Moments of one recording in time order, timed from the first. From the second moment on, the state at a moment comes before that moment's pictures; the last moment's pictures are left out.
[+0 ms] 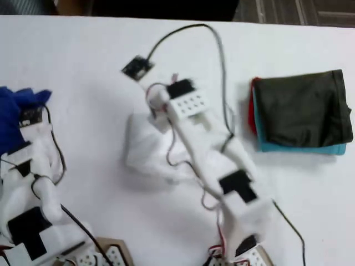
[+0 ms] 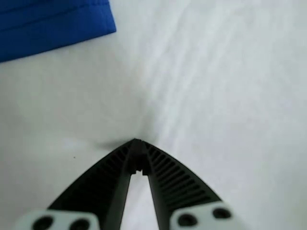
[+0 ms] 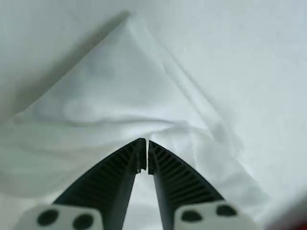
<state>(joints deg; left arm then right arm) -38.5 -9.1 50.6 48.4 -8.7 -31.7 22.9 -13.0 74.2 24.3</state>
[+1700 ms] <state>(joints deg) -38.5 -9.1 50.6 48.4 -8.7 -29.8 2.4 11.2 93.9 25.9</state>
